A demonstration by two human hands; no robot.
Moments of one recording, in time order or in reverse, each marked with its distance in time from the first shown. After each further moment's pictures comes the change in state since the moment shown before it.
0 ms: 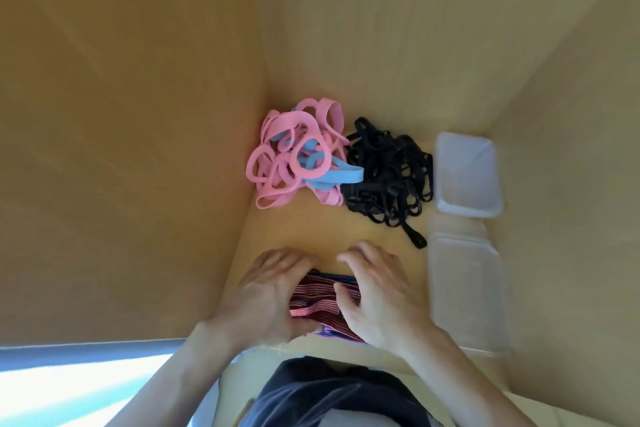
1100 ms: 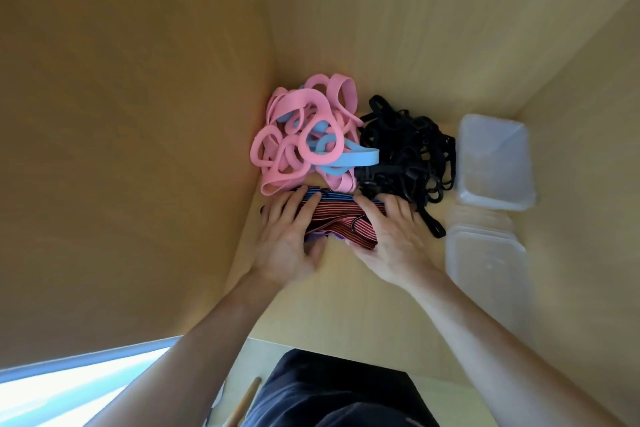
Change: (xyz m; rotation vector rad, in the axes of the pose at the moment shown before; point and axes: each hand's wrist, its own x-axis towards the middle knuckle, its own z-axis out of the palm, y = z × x) left_hand 0.072 -0.039 0.050 0.053 0.490 -0.179; right_hand 0.070 0.065 0.043 -0.193 0.145 0.090
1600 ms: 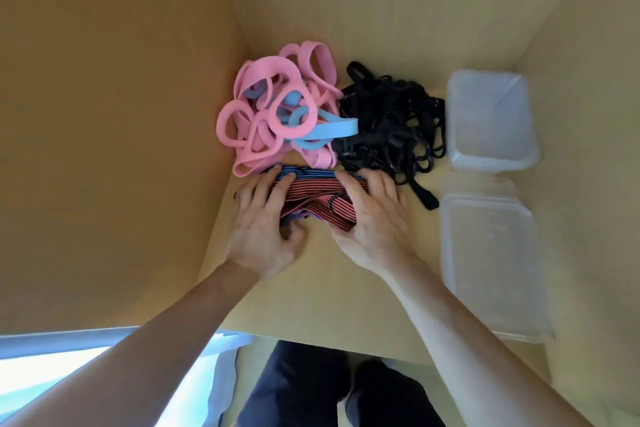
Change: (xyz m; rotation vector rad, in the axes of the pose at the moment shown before) left_hand -0.004 0.003 0.010 0.029 0.043 -0.025; right_hand -0.005 -0.005 0.023 0.116 0.153 0.054
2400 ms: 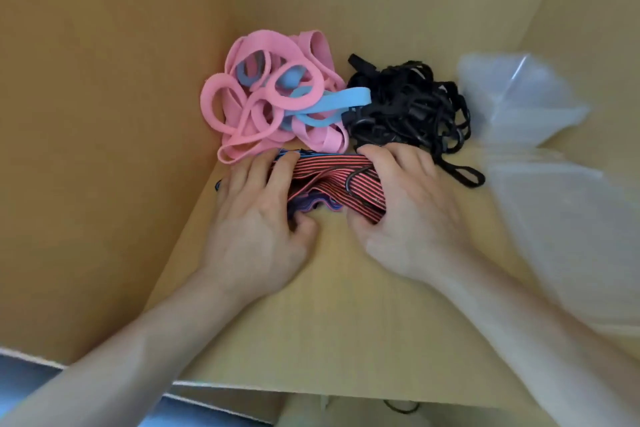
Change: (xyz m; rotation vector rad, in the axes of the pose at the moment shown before) left_hand -0.019 0.004 0.022 0.058 0.111 0.131; right_hand -0.026 0.012 0.025 0.002 0.254 -0.059
